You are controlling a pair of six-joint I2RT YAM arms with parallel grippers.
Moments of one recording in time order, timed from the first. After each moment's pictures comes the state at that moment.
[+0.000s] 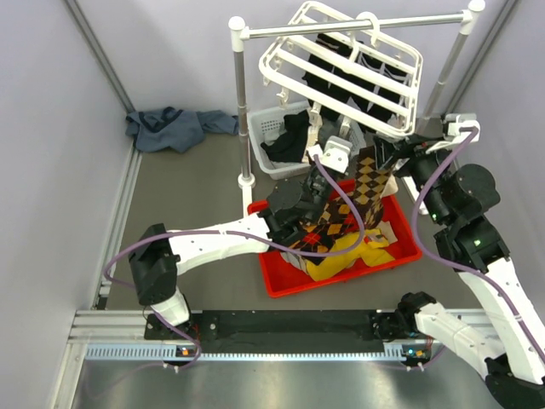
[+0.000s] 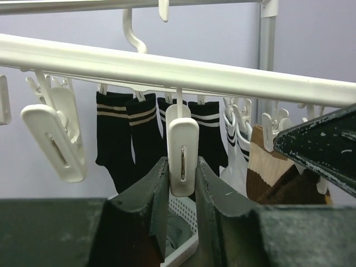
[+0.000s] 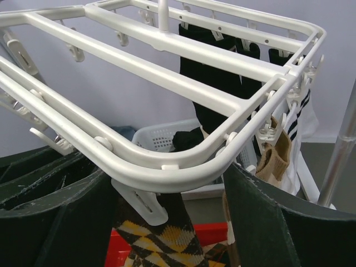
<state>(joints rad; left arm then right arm) -1.15 1.68 1.37 0.88 -0.59 0.42 0.44 0.79 1.12 -0.16 0.18 0.20</state>
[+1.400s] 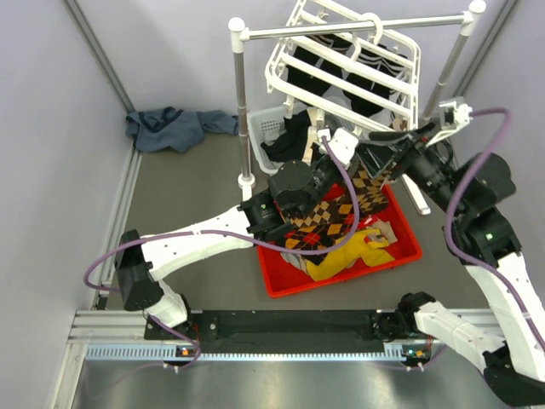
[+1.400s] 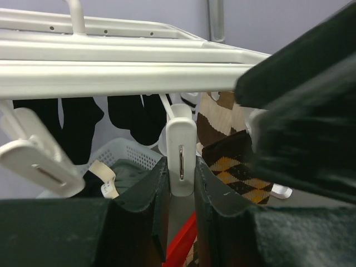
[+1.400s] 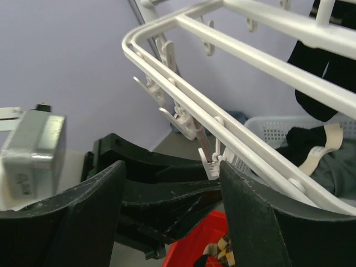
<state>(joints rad) -1.14 1.58 1.49 0.31 -0.44 0.21 0.44 0.82 1.27 -0.21 -0.25 0.43</state>
